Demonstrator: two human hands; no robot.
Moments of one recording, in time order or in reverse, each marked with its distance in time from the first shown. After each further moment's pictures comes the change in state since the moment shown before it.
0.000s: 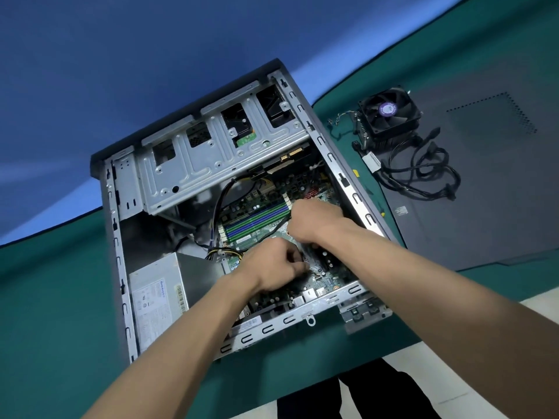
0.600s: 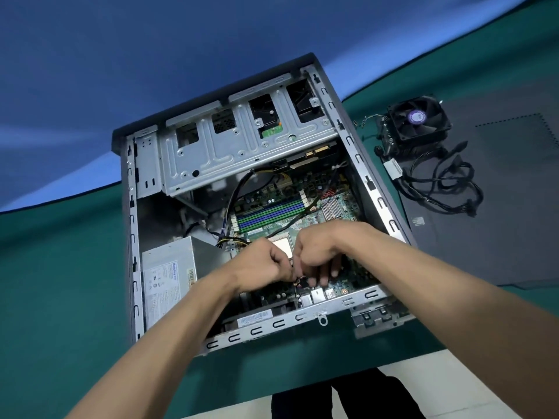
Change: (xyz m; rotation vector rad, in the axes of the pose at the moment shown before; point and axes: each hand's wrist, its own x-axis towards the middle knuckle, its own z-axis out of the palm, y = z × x) left_hand -0.026 -0.029 -0.011 -0.477 -0.089 -0.038; right_hand 0.004 -0.004 0.019 0.072 -0.606 -0.062
